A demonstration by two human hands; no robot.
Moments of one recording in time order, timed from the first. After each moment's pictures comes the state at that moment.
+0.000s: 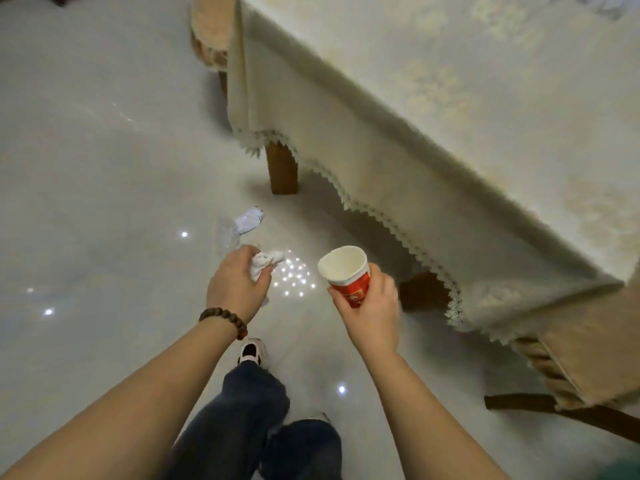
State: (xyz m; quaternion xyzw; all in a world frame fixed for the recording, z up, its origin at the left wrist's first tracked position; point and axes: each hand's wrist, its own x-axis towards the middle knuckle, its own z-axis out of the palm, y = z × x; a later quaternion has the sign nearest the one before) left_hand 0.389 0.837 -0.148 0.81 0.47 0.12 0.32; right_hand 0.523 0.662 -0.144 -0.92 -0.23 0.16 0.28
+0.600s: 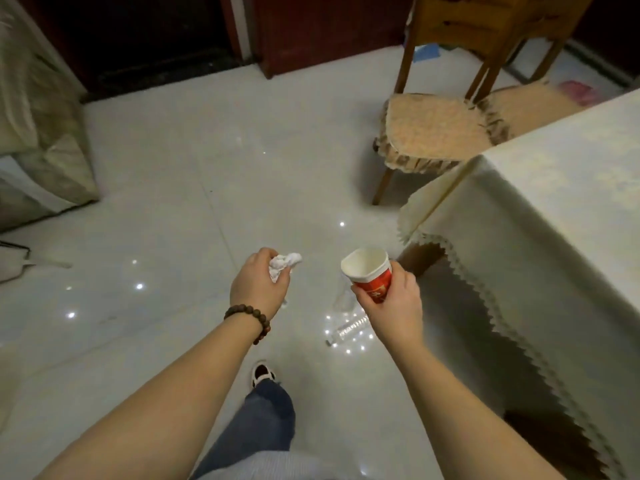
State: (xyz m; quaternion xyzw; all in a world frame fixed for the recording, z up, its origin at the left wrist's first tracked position) left_hand 0.148 1.106 -0.023 0.70 0.62 0.20 0.30; right_hand 0.347 0.996 -0.031 -0.85 -0.41 0.17 0.28
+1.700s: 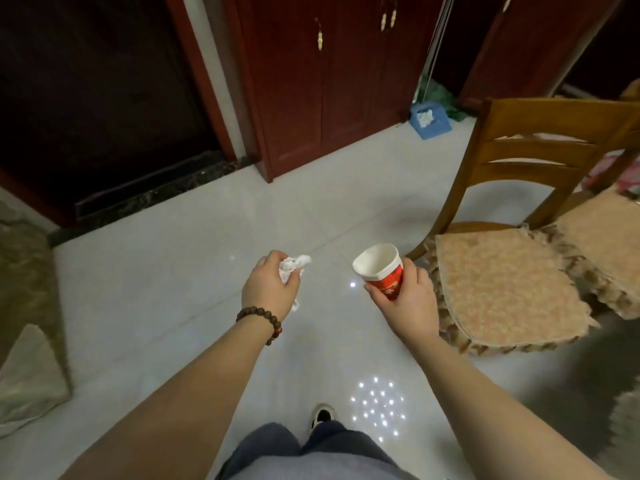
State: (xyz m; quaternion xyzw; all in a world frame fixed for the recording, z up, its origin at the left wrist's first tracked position) left_hand 0.304 1.826 0.030 0.72 0.58 0.22 0.30; right_hand 0.506 1.704 0.015 -0.85 -0.41 0.11 0.30
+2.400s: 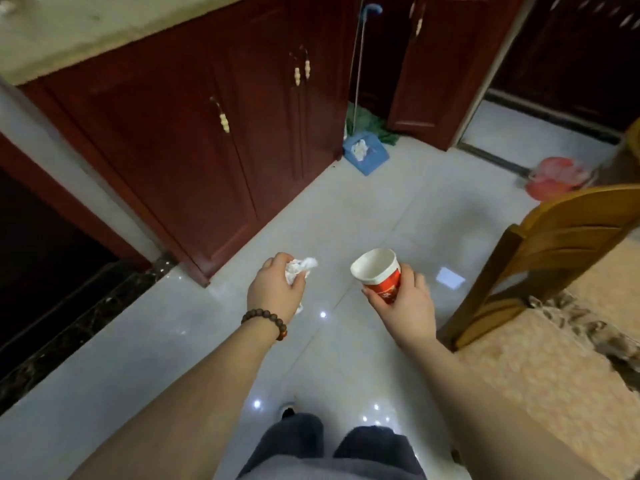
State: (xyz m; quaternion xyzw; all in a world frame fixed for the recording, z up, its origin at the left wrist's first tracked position) left_hand 0.619 2.312 0.021 0.83 0.43 0.17 0.32; right_hand 0.760 2.133 0.005 -0.91 -0.26 0.08 0.31
